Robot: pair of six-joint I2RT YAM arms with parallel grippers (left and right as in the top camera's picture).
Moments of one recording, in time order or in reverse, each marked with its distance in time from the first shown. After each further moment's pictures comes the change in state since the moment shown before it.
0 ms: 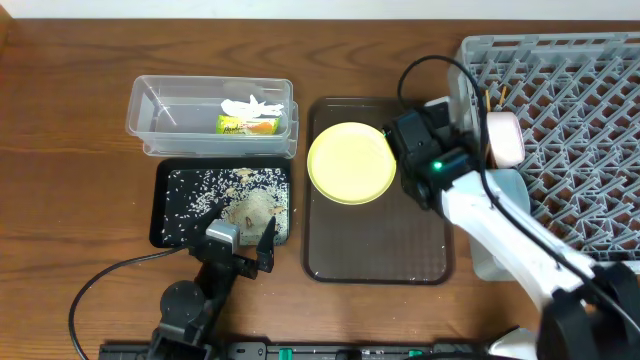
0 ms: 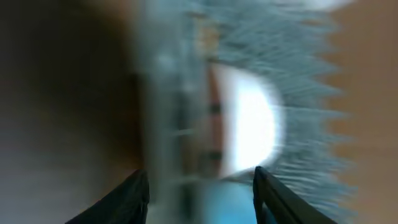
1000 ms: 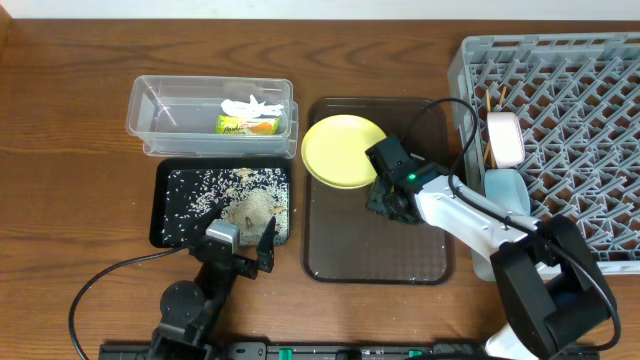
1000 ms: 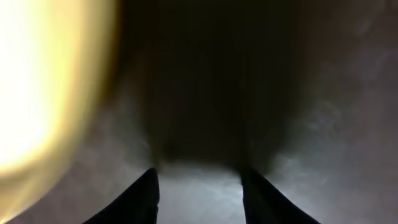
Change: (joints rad) left arm 0.000 0.000 0.000 0.000 0.000 0.000; right arm 0.020 0.202 -0.119 0.109 -0.705 0.731
